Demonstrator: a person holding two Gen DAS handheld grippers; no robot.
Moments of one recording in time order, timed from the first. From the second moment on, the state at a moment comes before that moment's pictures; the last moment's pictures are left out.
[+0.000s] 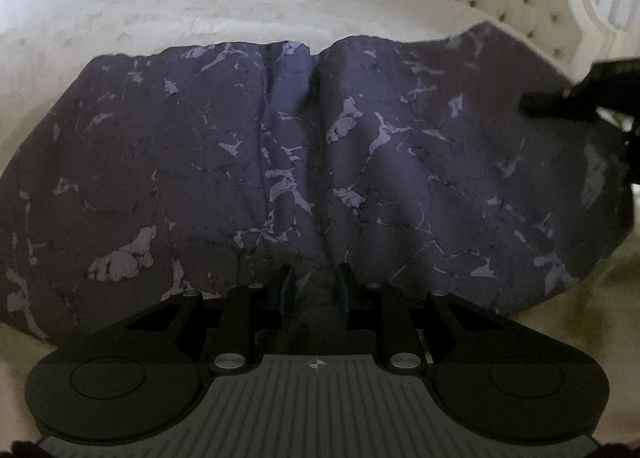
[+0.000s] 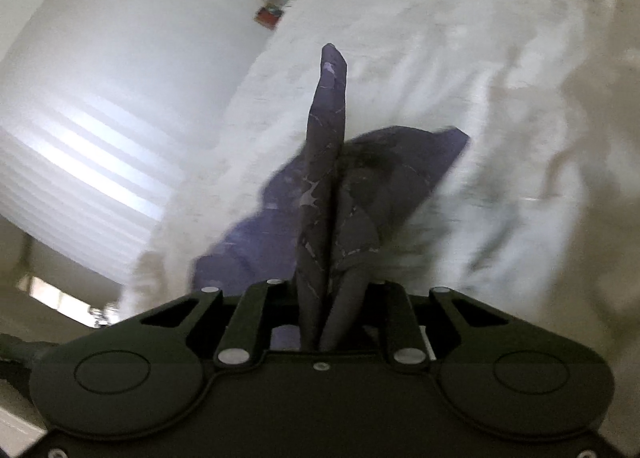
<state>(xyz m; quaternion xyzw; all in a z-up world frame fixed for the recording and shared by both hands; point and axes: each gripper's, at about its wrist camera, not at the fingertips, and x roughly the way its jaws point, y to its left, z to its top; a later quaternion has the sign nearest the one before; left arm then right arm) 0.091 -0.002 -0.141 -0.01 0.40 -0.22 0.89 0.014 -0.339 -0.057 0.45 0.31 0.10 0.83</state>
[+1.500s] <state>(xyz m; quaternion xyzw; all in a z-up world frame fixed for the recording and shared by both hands) 0.087 0.077 -0.064 -0.01 0.25 -0.23 0.94 0.153 -0.144 0.032 0.31 0.29 0.34 0.84</state>
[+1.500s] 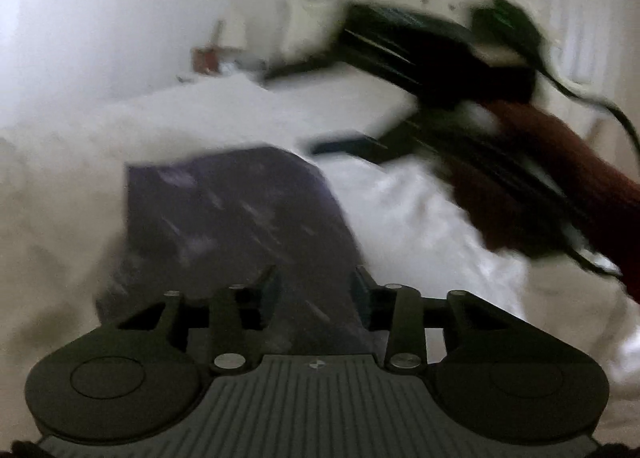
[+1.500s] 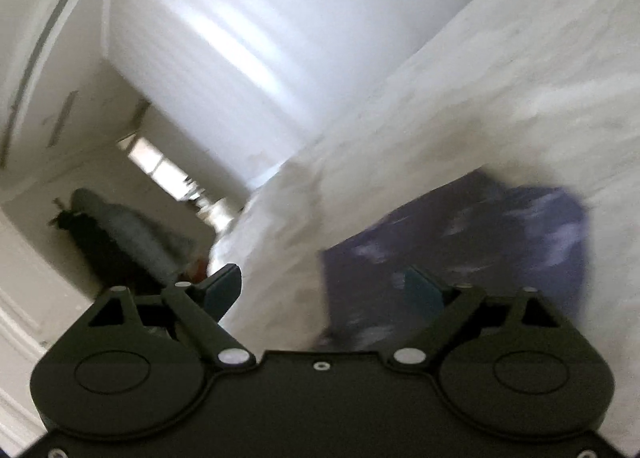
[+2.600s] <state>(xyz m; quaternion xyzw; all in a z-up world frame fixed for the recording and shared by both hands) 0.124 0.140 -0.134 -0.14 0.33 -0.13 0.93 0.191 0.023 0.038 -0.10 0.25 0.40 0.88</state>
